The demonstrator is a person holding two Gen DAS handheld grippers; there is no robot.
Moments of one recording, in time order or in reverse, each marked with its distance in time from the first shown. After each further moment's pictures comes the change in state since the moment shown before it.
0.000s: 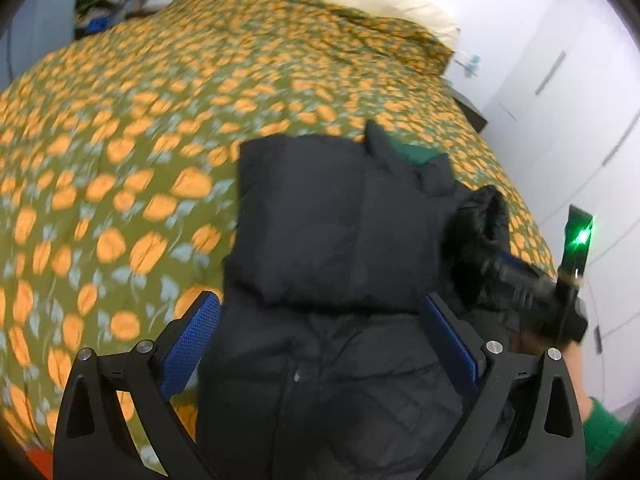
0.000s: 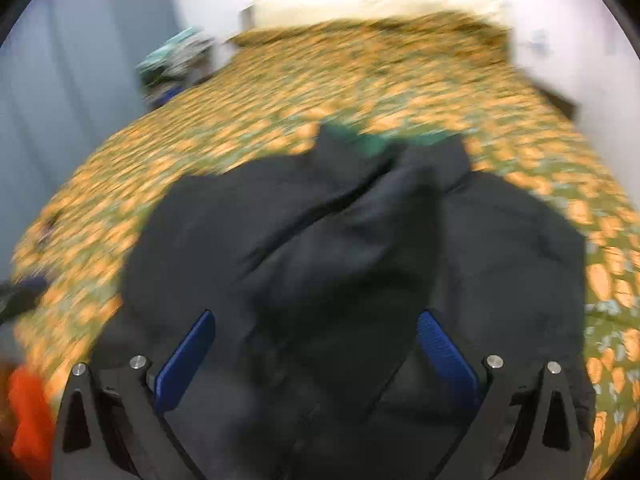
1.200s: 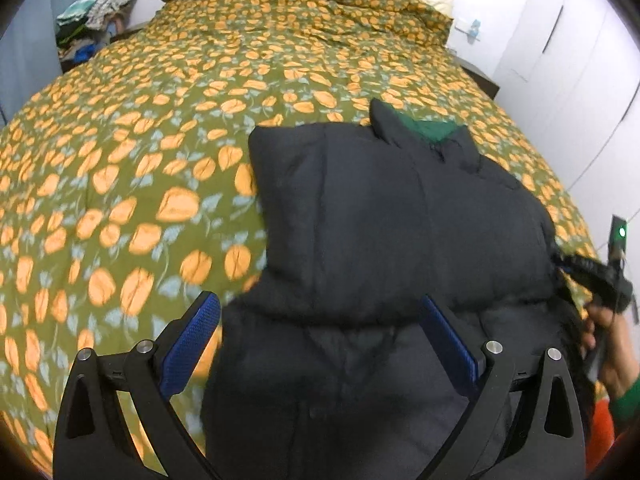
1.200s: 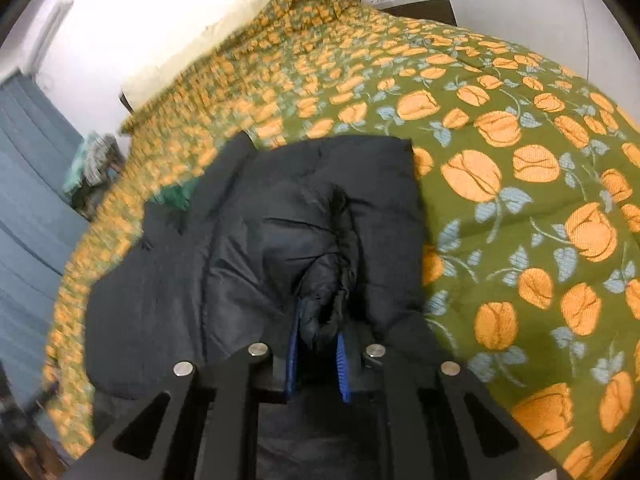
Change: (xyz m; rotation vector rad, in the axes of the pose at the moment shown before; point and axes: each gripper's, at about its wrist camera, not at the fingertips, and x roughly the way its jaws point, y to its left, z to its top) left arm 0.058 -0.033 0.022 0.158 0.033 0.126; right arm -0.002 -0.216 -0.037 0.471 0.036 0.002
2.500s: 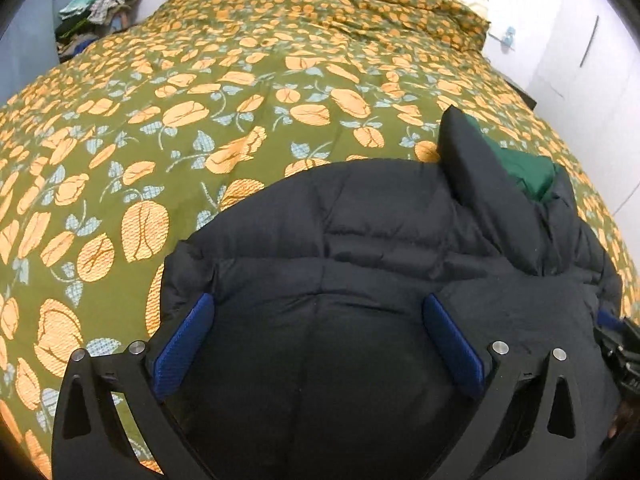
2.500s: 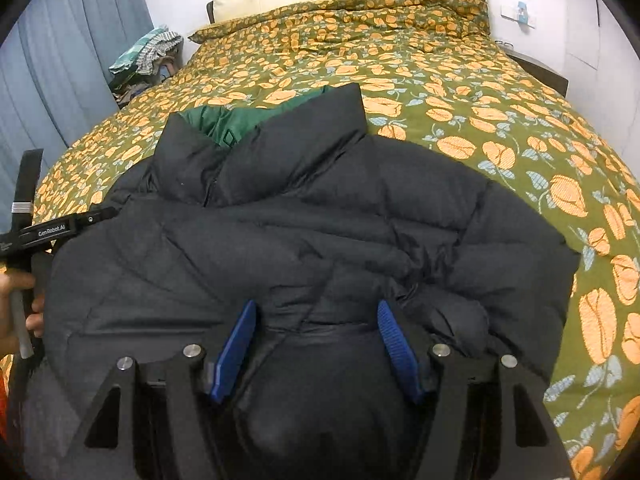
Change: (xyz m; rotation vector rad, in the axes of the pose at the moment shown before) left arm 0.170 -0.006 0.083 -0.051 -0.028 0.055; right arm 0.084 0.082 0.014 -0.471 0.030 0.013
